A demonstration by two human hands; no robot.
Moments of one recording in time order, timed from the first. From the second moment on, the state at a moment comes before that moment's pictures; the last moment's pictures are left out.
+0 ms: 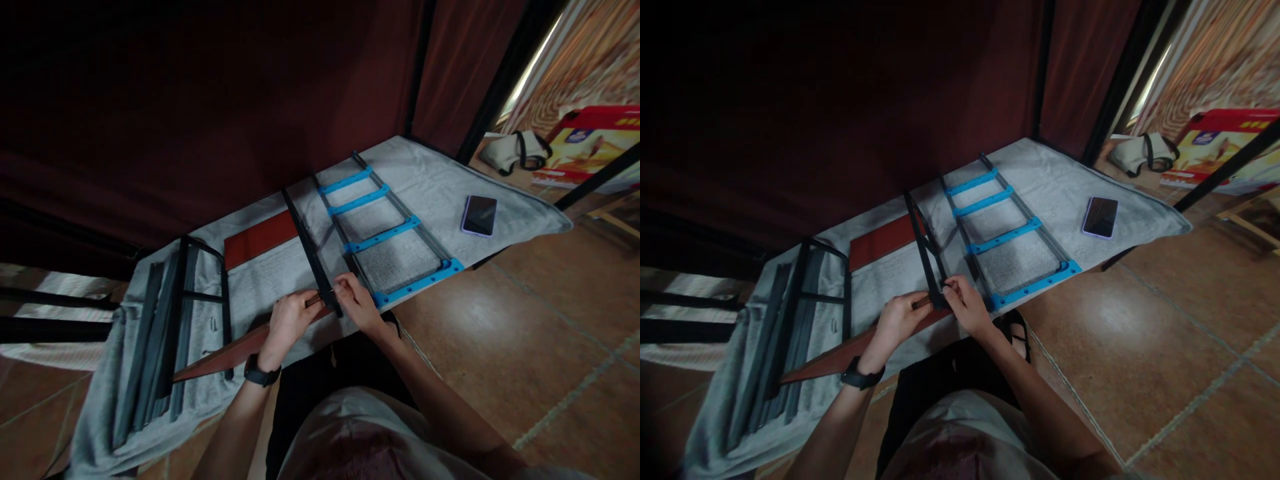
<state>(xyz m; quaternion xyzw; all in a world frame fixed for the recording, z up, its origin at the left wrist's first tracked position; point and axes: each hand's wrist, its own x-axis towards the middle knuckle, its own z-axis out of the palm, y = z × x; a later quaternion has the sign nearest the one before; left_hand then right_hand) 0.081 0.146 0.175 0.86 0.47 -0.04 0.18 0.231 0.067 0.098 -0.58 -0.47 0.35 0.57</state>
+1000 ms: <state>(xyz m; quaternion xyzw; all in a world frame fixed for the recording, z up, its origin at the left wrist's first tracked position) 0.077 0.146 0.180 0.88 0.43 -0.04 0.20 0.228 0.075 0.097 -0.64 -0.55 0.26 0.47</state>
